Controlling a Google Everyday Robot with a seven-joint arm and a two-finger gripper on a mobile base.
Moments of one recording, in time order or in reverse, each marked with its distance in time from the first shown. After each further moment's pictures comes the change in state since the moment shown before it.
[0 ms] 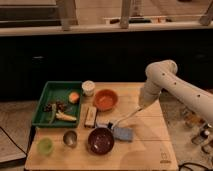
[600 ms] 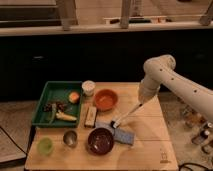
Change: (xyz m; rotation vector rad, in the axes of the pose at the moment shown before) arm 0.024 -0.032 -0.014 0.026 0.052 0.012
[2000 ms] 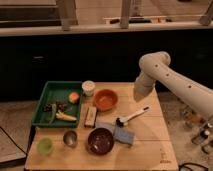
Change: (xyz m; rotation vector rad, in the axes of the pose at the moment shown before) arm -0.036 -0.005 0.003 -0.032 -0.060 -0.078
